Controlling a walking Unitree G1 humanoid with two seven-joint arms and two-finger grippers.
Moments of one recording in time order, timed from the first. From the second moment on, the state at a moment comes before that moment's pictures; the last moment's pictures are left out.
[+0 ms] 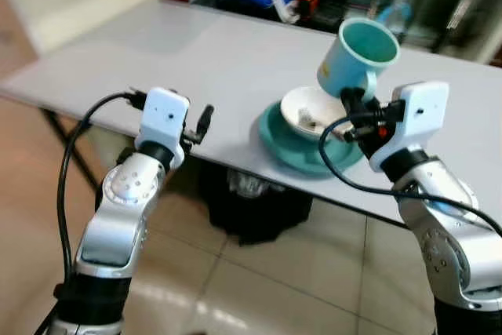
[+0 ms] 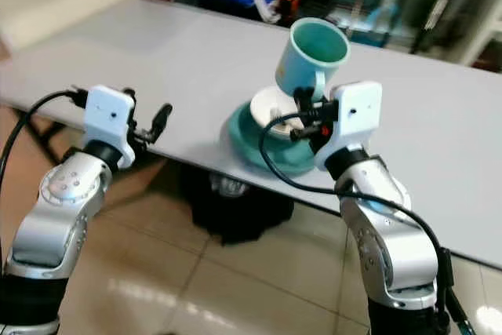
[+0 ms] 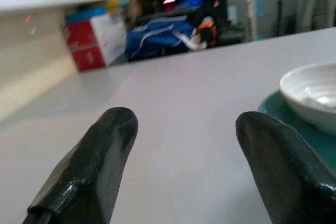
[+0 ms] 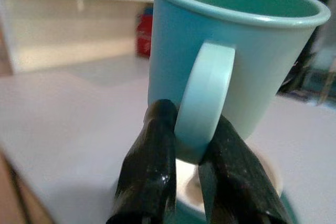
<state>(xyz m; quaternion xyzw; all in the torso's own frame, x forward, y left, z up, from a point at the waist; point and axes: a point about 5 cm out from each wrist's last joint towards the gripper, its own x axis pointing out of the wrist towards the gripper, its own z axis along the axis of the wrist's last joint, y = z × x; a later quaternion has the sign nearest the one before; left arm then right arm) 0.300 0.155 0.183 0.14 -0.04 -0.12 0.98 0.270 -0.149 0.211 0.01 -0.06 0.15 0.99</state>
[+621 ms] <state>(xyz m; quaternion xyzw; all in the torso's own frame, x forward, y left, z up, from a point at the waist) 0.298 0.177 0.188 0.14 -0.04 -0.08 0.99 0.270 -0.130 0.205 0.03 -0.05 0.19 0.98</state>
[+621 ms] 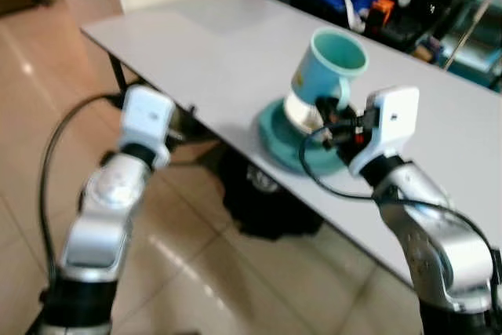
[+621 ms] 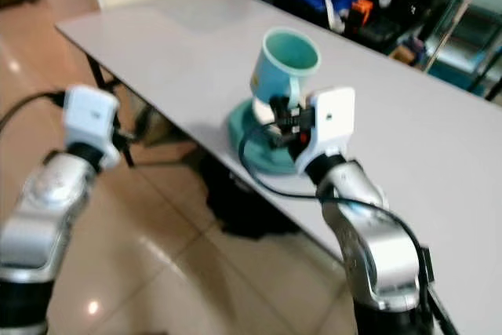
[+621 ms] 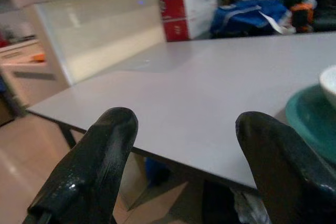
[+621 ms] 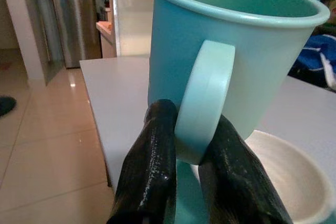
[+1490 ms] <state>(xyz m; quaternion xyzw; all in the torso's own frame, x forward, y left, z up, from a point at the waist) 0.296 0.150 0.212 0.10 -0.10 -0.14 0.98 0.278 -0.145 0.186 0.05 -0.02 0.12 0.99</state>
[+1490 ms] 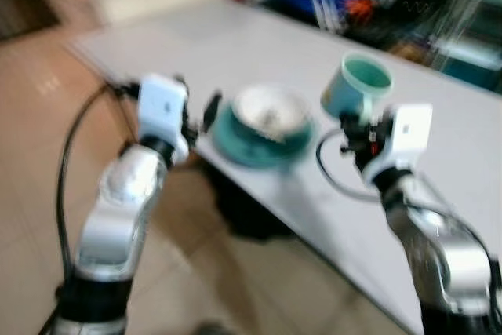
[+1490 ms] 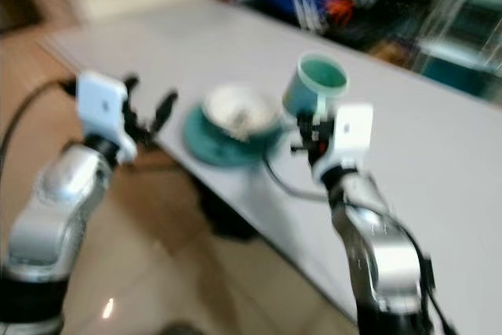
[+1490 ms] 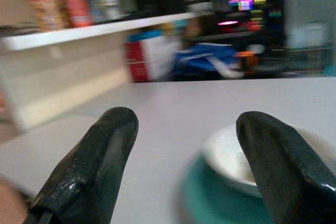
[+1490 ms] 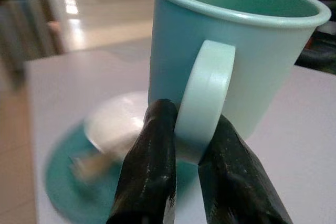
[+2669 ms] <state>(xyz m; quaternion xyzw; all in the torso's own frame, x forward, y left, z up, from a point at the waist) 0.267 0.163 0.228 0.15 -0.03 -0.34 0.93 0.300 -0.166 0.120 0.03 0.14 0.15 0.98</state>
